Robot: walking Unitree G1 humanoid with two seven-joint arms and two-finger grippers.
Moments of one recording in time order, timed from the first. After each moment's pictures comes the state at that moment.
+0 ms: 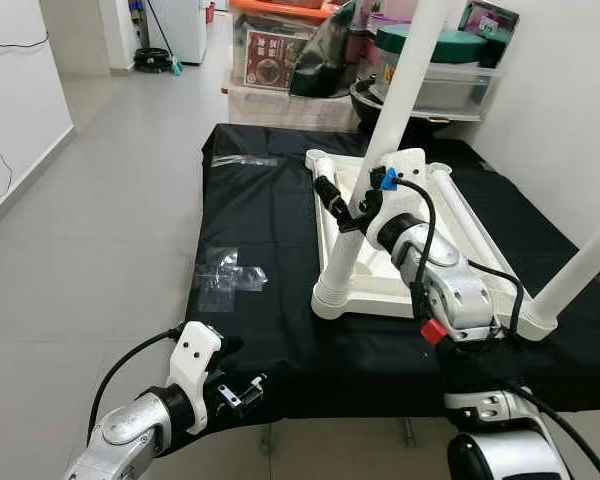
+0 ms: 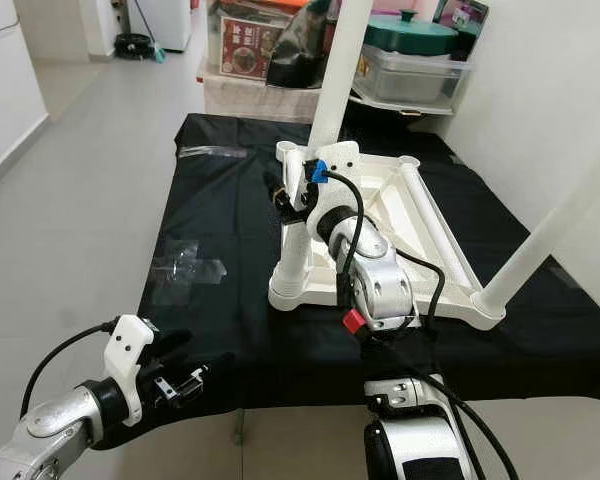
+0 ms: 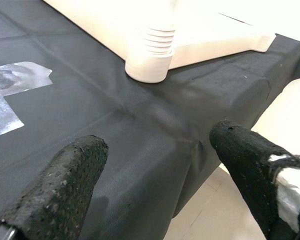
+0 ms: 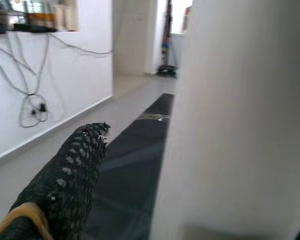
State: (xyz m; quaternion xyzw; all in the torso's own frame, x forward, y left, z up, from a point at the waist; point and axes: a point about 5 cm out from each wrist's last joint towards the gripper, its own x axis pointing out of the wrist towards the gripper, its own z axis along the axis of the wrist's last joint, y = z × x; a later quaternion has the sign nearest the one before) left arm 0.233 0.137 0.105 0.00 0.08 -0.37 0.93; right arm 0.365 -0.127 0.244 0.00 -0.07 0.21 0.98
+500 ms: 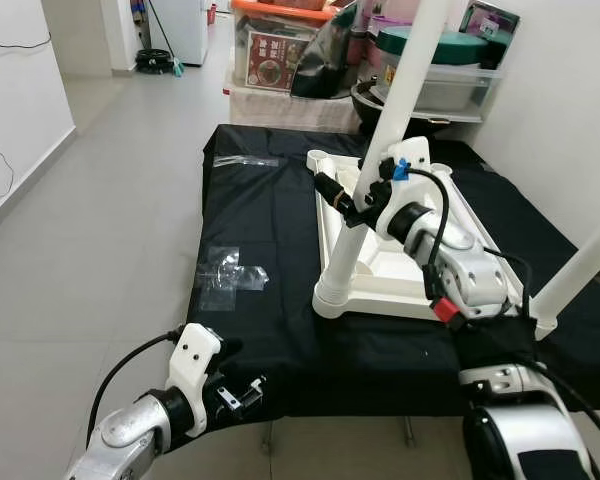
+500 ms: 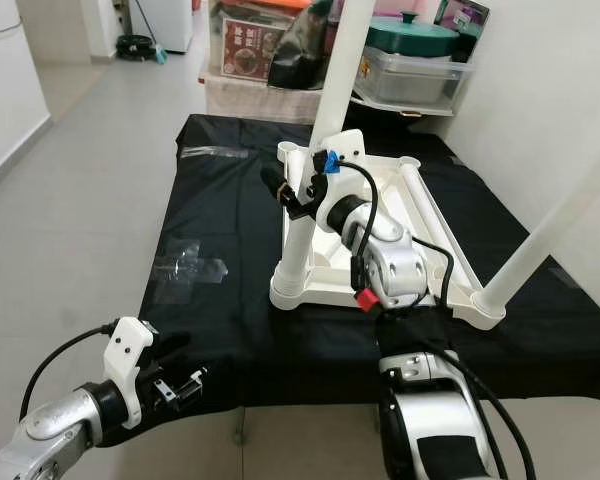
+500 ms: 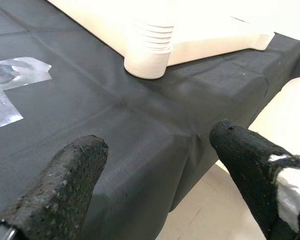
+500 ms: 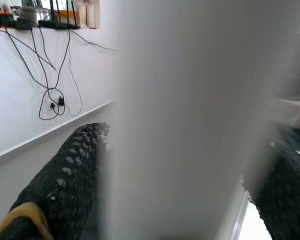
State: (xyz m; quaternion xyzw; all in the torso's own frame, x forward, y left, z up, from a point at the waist) left arm 0.231 0.138 0.103 0.00 0.08 -0.37 0.93; right arm 0.384 -0.149 0.257 -0.02 -0.07 0.25 0.97
